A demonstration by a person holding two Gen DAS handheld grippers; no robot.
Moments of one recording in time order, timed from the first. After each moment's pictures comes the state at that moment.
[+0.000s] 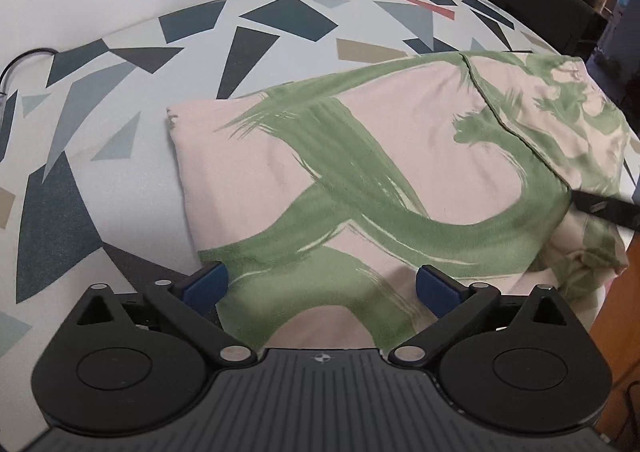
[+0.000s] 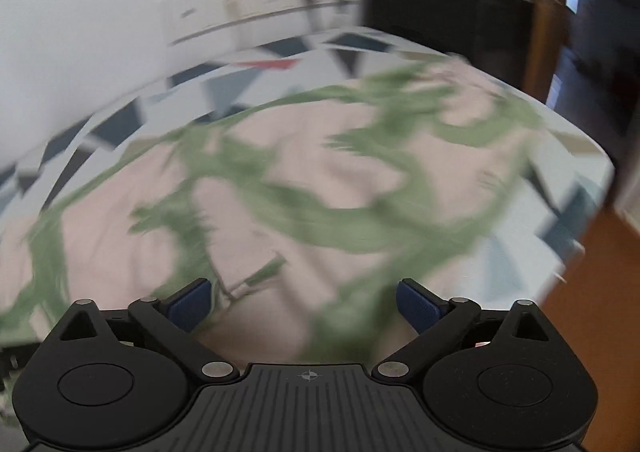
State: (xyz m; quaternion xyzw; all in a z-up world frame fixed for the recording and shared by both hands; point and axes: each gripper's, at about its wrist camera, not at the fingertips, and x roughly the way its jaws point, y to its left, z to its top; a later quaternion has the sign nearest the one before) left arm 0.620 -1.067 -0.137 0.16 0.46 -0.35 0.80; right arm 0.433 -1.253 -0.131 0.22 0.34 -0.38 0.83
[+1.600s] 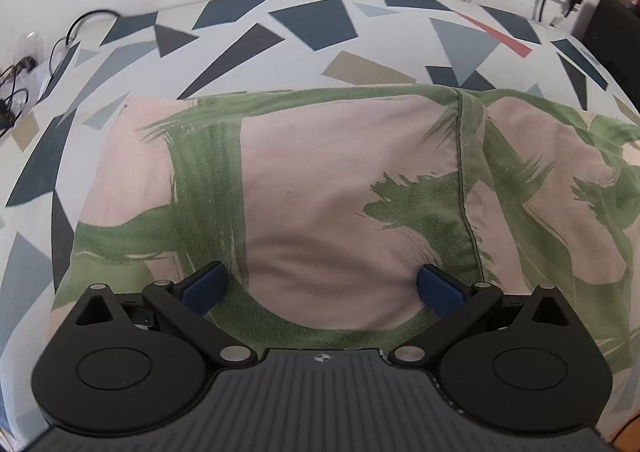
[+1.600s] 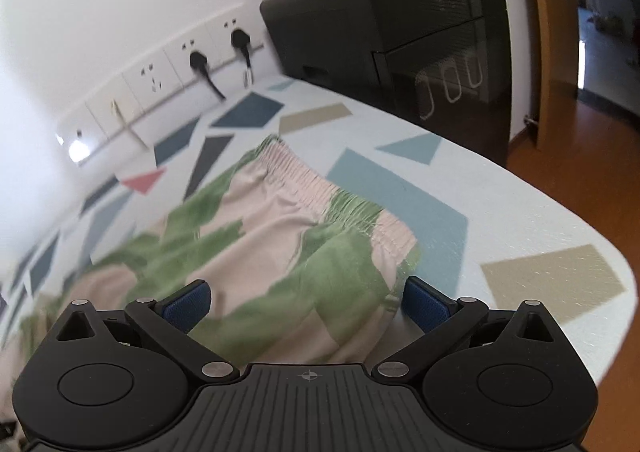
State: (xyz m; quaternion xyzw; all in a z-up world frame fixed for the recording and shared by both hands) left arm 0.578 -1.199 -0.148 0.09 0.49 -0.14 0.86; right arm 0.386 -1.552 -0.169 0.30 0.27 -0.28 0.87
